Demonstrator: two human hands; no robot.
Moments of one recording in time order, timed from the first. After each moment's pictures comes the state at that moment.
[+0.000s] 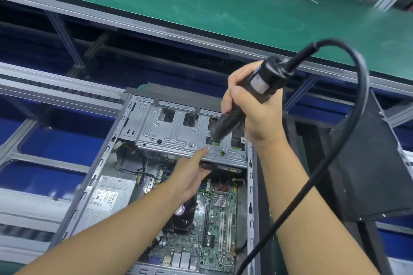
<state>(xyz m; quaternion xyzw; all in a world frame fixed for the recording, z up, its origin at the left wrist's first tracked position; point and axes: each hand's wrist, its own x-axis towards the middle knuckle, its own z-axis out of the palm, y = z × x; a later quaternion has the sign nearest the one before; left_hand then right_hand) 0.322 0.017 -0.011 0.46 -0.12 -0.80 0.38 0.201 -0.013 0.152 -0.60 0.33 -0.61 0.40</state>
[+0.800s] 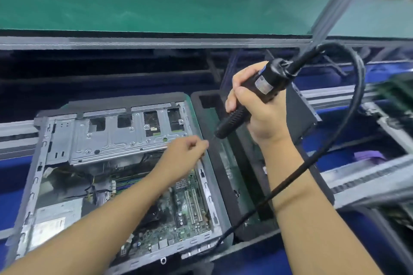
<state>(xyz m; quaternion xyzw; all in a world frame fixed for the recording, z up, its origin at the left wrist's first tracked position) 0.272 0.060 0.065 0.38 -0.72 -0.55 0.17 0.108 0.108 0.168 -0.52 0.44 -0.69 0.26</state>
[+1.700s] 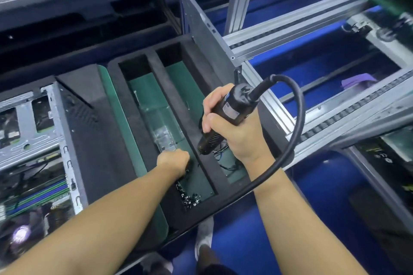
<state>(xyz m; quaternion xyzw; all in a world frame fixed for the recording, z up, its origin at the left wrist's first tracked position) 0.061 0.136 -0.129 0.26 -0.89 -0.06 -0.36 -0.061 0.245 0.036 -0.39 0.50 -0.71 0.32</state>
